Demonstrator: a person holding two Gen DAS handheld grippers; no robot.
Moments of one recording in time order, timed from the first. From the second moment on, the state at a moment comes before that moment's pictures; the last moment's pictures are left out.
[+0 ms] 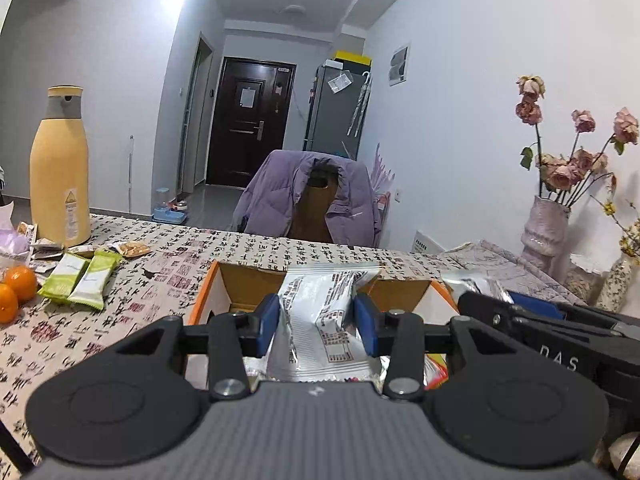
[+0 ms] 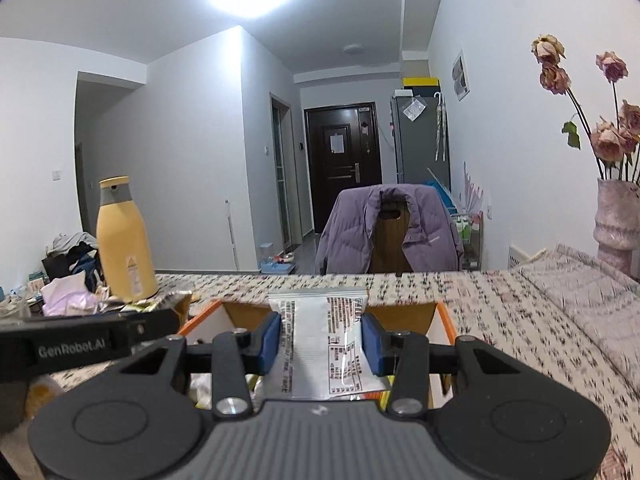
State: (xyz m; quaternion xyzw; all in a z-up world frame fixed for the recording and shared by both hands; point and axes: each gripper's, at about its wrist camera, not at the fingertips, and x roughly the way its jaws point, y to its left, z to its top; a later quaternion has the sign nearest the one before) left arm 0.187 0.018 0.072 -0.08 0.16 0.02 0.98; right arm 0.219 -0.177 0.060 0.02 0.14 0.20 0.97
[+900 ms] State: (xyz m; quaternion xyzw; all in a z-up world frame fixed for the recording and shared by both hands) left arm 0.271 0.030 0.028 -0.08 0.19 0.07 0.98; right arm 0.290 -0.161 0.020 0.02 0.16 0.17 0.97
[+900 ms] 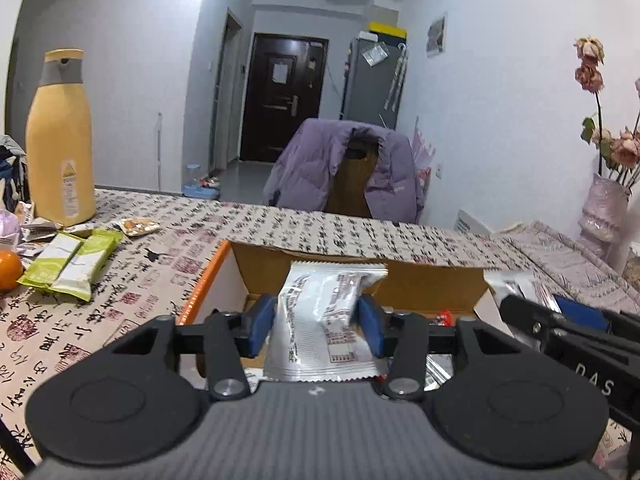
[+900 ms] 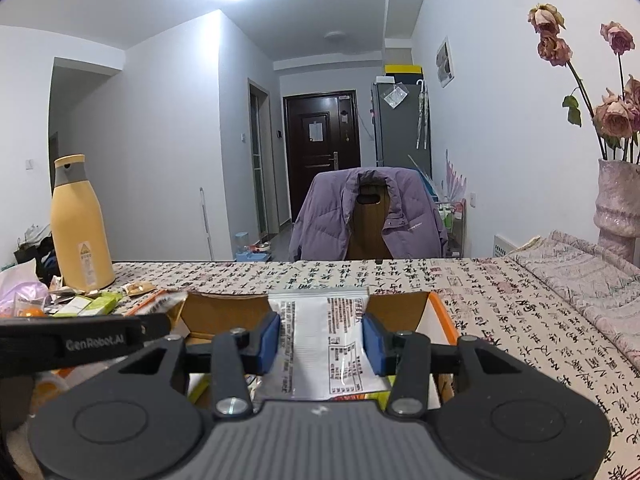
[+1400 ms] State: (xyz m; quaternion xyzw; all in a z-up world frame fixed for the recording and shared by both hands) left arm 0.260 0.035 0.030 -0.09 0.17 0.08 0.98; right arm 0.280 -0.174 0.020 0.04 0.13 0.16 0.98
